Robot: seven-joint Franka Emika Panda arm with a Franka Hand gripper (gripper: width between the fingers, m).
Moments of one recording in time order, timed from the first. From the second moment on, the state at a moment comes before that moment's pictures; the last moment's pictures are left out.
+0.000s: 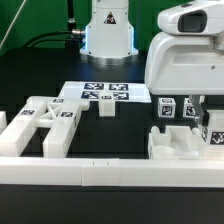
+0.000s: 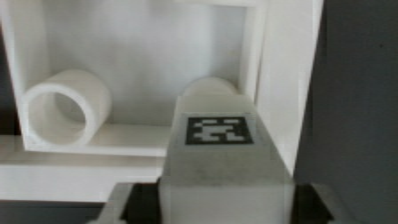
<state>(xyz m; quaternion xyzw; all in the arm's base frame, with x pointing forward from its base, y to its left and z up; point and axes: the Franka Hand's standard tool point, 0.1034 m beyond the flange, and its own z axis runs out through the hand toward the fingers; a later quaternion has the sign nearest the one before) 0.647 0.120 0.075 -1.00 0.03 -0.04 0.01</state>
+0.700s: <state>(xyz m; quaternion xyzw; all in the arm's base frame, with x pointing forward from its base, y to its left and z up) 0.645 0.082 0.076 -0.94 0.34 -0.05 -0.01</state>
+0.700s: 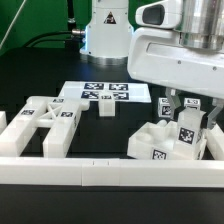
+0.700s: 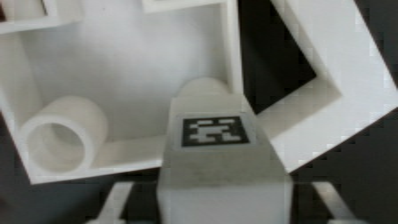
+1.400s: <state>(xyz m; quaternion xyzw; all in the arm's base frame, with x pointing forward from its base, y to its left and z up) 0.616 0.047 0.114 -0.98 0.18 -0.07 0.01</state>
